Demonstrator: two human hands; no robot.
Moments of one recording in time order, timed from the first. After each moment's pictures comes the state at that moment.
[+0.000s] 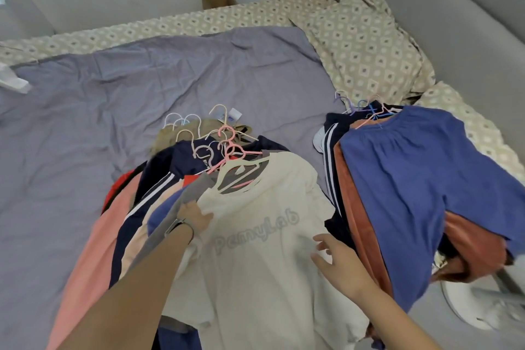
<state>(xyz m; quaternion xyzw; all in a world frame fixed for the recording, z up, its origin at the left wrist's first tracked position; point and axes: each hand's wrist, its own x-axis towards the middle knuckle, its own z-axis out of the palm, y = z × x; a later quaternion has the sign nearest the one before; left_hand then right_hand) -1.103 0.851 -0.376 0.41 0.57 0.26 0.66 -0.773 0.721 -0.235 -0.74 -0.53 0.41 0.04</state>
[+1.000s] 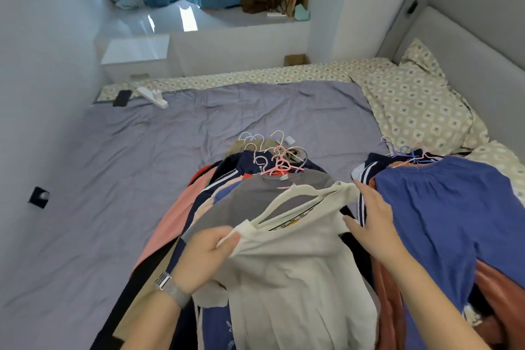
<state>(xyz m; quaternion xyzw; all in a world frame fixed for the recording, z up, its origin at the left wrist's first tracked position) -1.066 0.601 -0.067 0.62 0.63 0.30 0.36 -0.746 0.708 -0.100 -0.62 -0.71 0.25 0.22</state>
